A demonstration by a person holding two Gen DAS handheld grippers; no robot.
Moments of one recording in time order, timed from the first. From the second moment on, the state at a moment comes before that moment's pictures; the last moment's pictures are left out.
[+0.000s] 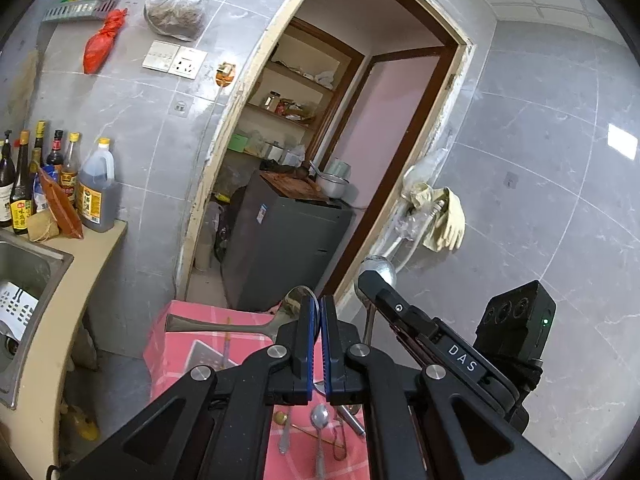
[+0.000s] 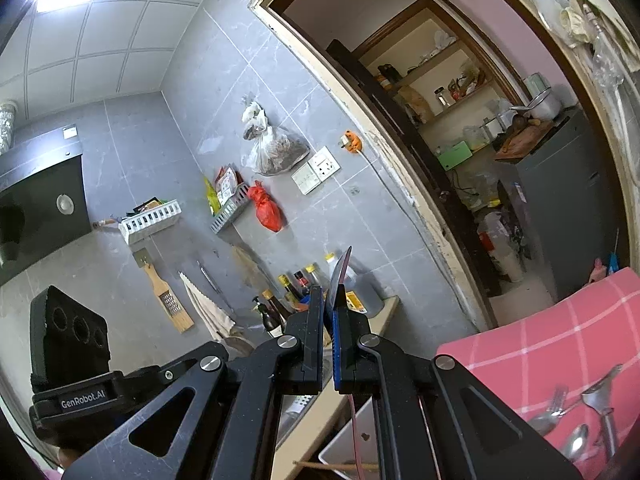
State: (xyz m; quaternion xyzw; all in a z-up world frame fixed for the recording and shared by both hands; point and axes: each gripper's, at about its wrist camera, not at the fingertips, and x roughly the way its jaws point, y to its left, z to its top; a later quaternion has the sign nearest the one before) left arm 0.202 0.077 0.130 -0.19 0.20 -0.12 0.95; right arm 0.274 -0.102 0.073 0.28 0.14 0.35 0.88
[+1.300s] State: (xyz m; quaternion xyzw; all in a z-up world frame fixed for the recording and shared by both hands) left arm 0.273 0.159 0.030 -0.36 0.20 -0.19 0.89; right arm 0.343 -0.055 -0.048 0.33 0.16 0.34 0.86
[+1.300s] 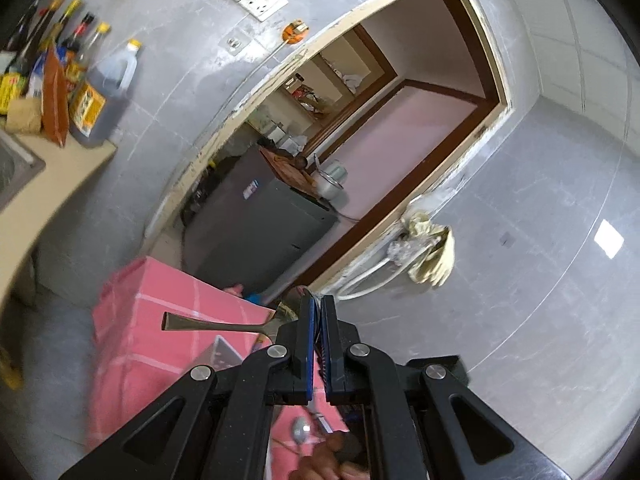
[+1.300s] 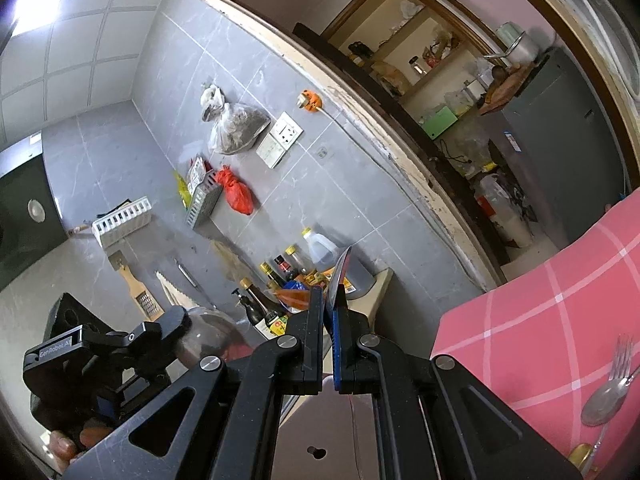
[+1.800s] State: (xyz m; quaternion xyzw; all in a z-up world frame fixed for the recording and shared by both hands) left arm 0.261 0.147 0.065 -0.40 0.22 -0.23 0.86; right arm 0.341 -0.068 -0.019 0.33 0.14 0.34 0.87
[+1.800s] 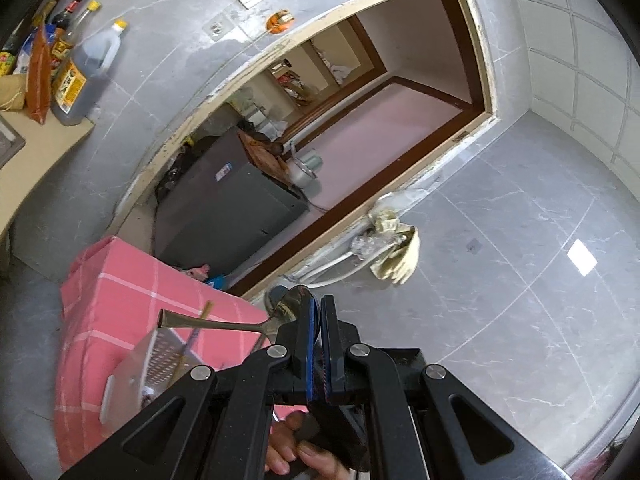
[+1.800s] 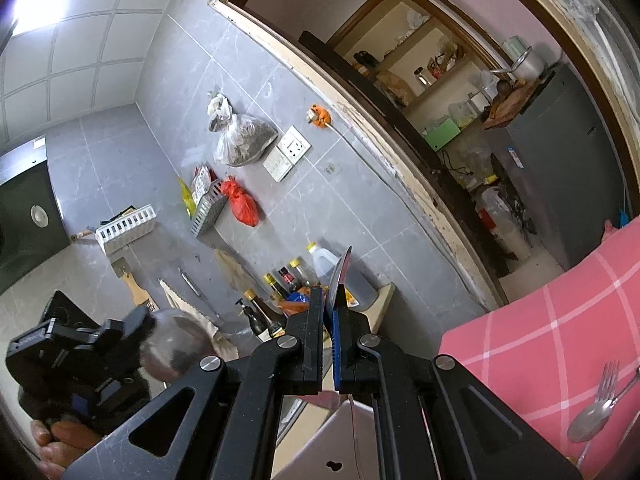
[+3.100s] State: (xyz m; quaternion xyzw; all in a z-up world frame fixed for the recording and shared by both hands) left arm 0.245 0.130 0.020 -0.20 0.28 -0.11 0.93; right arm 0.322 -0.066 -0.049 0.24 0.19 0.34 0.89
